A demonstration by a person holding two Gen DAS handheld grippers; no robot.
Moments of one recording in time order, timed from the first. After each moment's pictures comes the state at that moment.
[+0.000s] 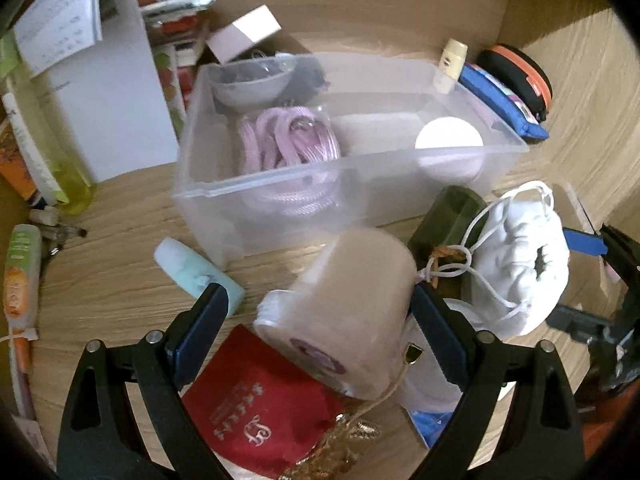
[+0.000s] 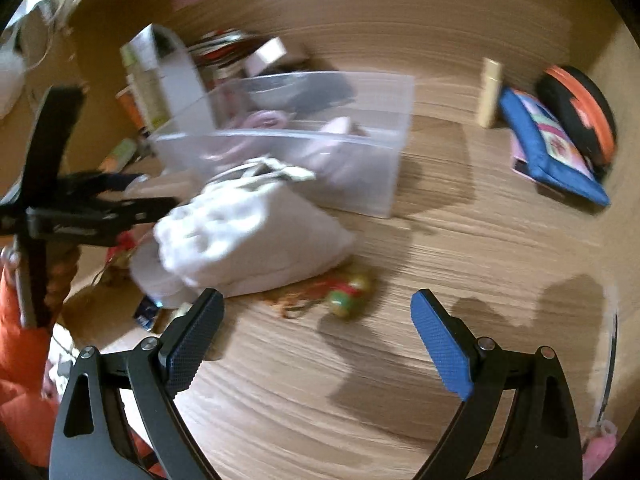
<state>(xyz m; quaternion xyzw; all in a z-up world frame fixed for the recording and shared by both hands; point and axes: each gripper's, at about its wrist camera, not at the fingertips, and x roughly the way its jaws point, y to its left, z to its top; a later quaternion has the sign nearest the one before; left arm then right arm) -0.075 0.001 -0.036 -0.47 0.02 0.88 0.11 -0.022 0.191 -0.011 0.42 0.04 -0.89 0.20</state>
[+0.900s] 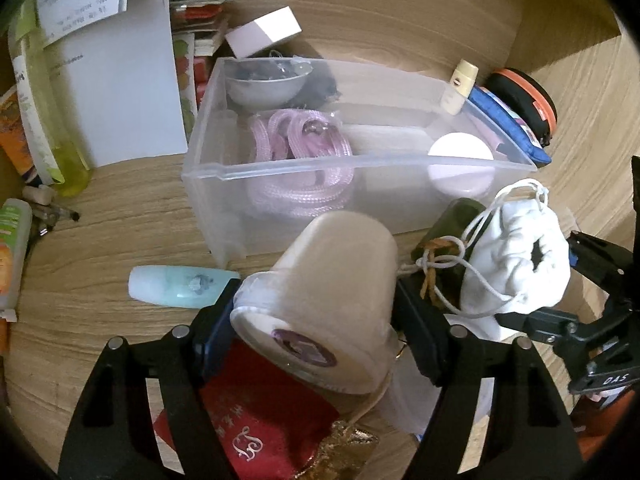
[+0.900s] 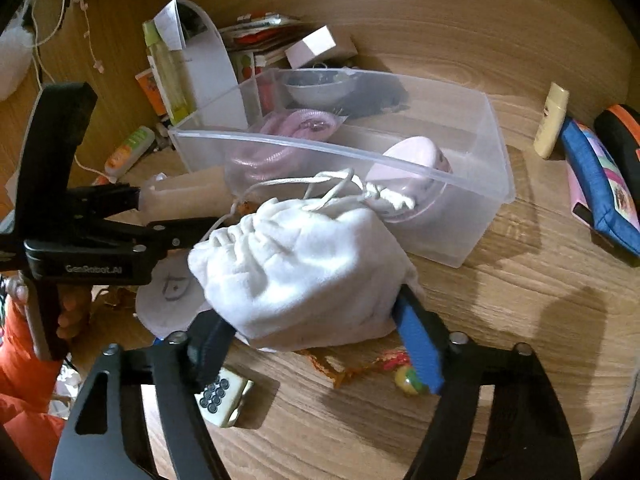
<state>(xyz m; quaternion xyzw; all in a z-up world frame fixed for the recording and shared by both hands) -0.073 -0.013 -0.045 -0.44 -0.02 0.89 0.10 -0.052 0.158 -0.017 0.42 0.04 -0.87 0.24</state>
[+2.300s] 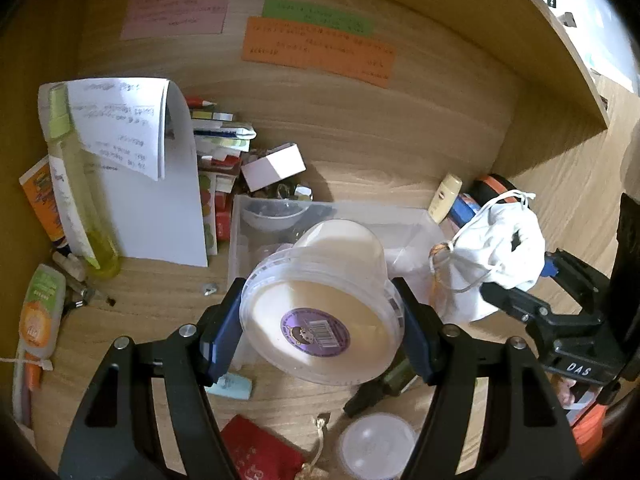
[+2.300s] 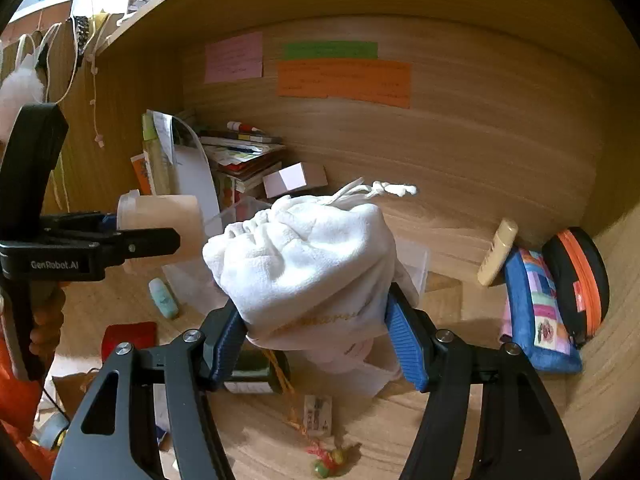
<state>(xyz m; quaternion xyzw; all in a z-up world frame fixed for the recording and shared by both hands) -0.086 -0.028 0.047 -0.33 -0.08 0.94 0.10 -0.071 0.164 0.069 0.27 0.08 -0.94 0.21</state>
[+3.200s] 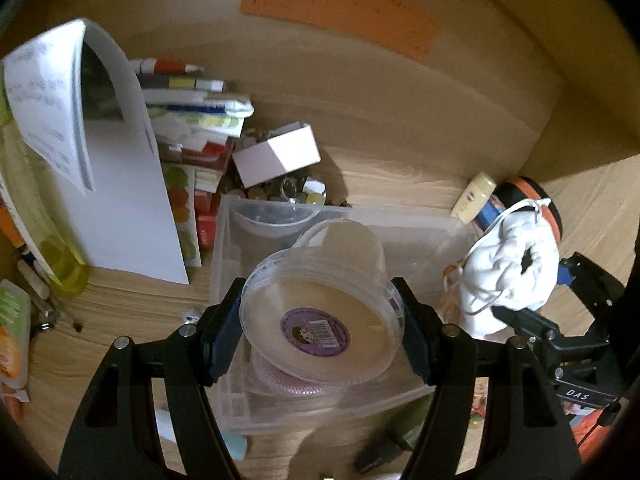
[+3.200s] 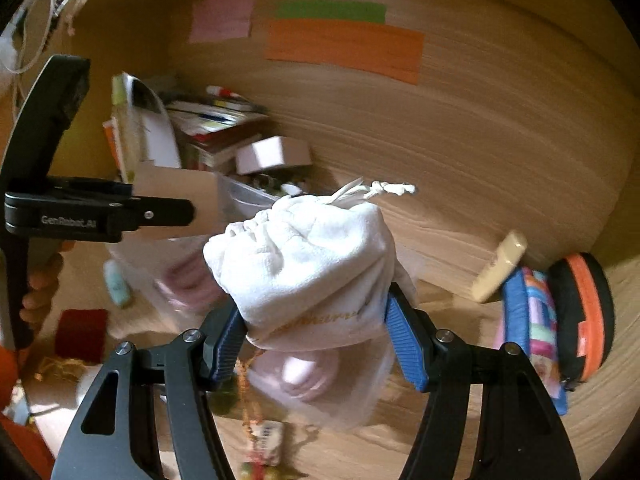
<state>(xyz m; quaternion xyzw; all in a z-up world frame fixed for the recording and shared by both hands) -0.159 -0.026 0.021 -0.38 -0.10 0.92 0.09 -0.126 0.162 0.050 0.31 0.15 -0.92 0.19</state>
